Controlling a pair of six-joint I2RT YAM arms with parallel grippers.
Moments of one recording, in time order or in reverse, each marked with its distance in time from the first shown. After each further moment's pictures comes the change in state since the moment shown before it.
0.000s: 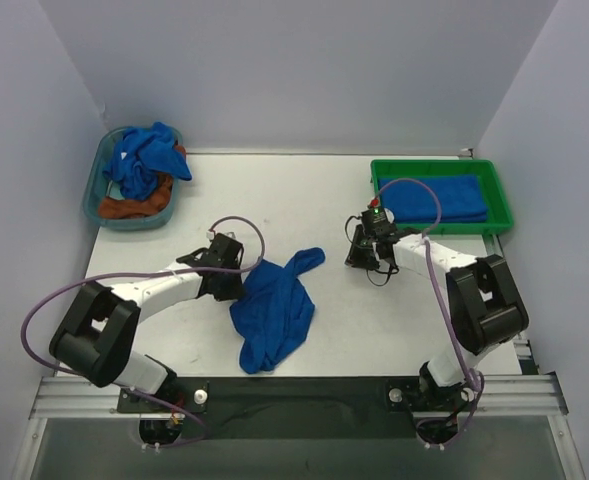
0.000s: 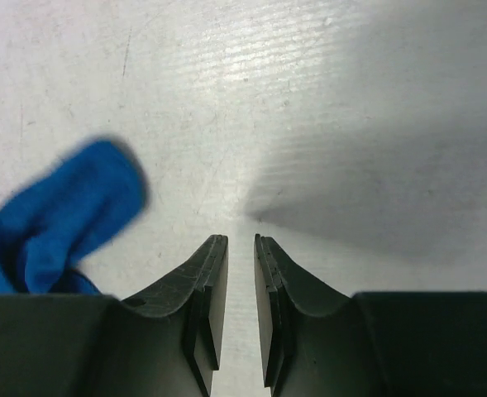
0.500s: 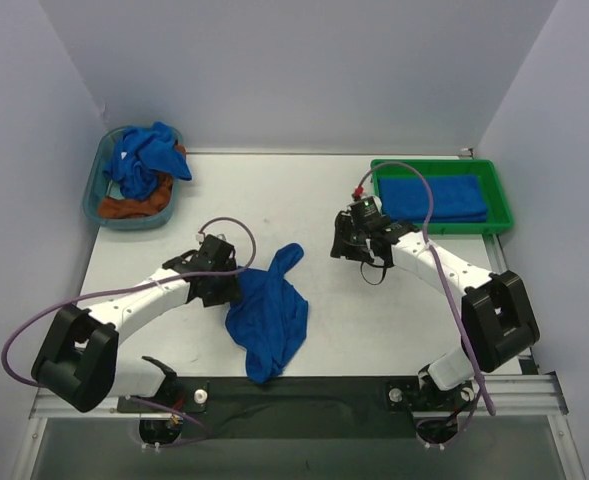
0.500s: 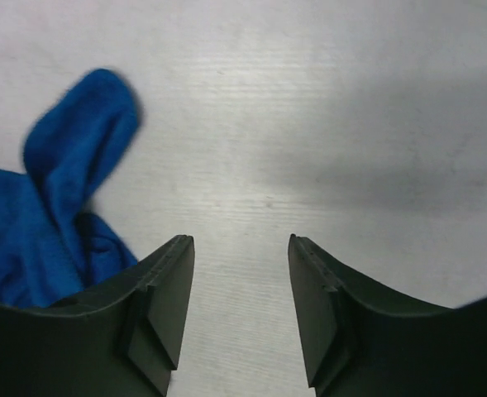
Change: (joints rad) left arm 0.007 -0.175 -0.059 -0.161 -0.011 -0.023; right arm 0.089 -0.139 0.063 -0.174 0.067 -0.095
